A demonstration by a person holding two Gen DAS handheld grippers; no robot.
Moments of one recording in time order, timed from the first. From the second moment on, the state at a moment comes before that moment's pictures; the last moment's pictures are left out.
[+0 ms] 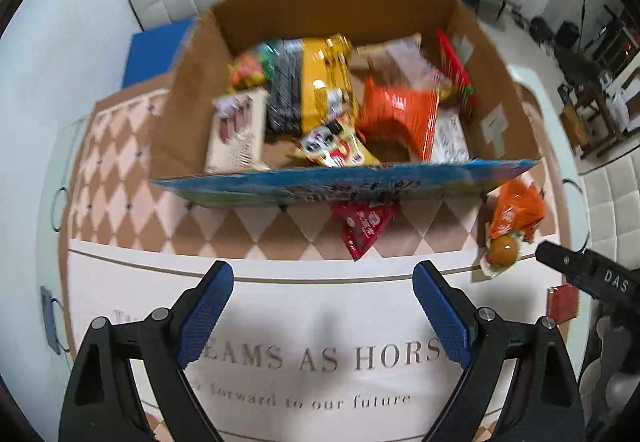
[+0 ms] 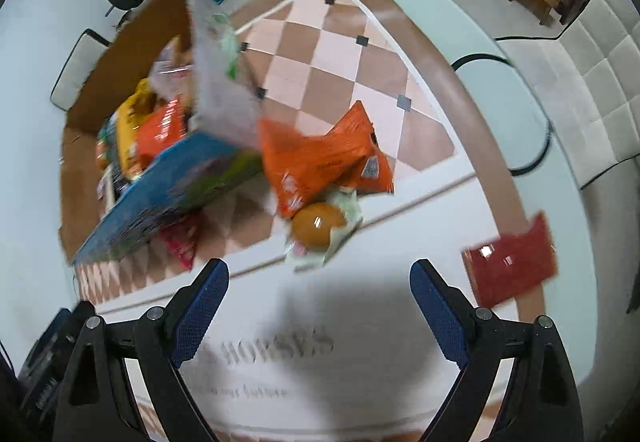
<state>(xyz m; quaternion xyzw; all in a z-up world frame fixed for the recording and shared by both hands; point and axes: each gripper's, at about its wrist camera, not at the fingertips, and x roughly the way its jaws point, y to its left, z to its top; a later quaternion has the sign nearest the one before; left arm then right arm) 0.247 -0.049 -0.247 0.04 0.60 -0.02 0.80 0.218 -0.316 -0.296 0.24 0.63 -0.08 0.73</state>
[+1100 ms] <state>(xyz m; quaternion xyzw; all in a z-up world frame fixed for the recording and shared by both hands) 0.233 -0.079 -0.335 0.01 0.67 -0.06 0.74 0.239 -0.304 -0.356 0.23 0.67 -0.03 0.71</state>
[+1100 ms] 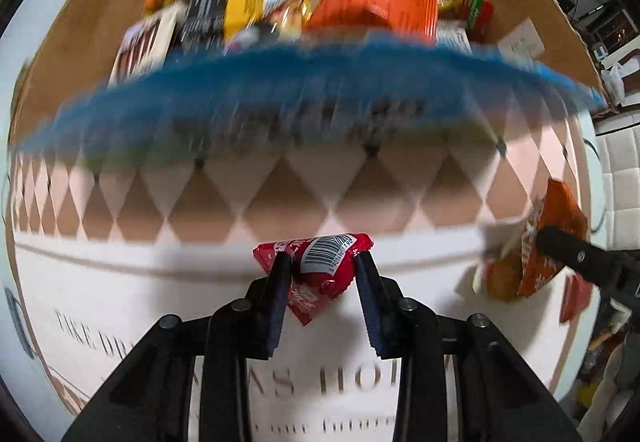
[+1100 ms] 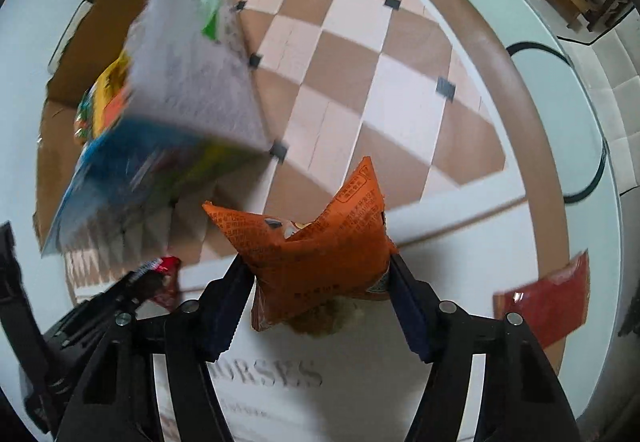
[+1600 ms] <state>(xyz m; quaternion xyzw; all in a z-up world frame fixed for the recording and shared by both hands) 0.181 -0.031 -0.296 -0.08 0.68 -0.06 0.72 0.199 -0.251 -0.293 0.23 0.66 0.04 0.72</state>
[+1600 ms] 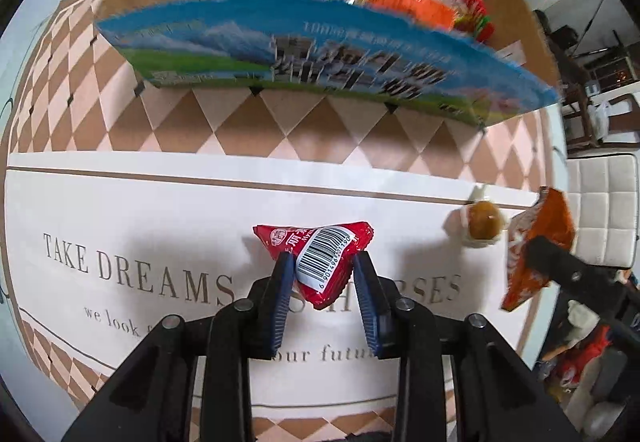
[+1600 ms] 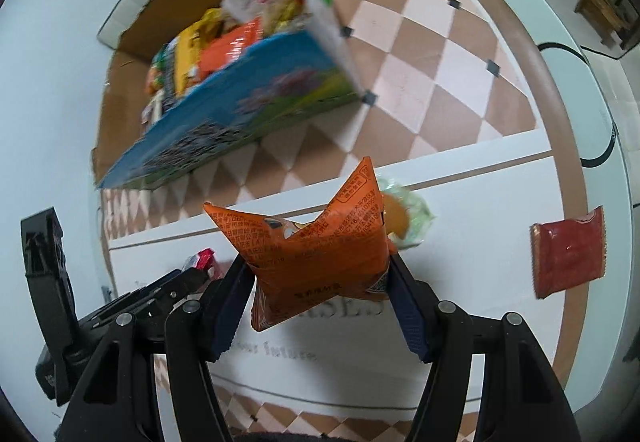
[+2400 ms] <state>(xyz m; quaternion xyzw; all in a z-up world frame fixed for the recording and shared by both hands) 0.319 -0.019 -0.145 -0.09 0.56 -0.10 0.82 0.302 -0.226 -0.162 0.20 0.58 0.10 0.78</state>
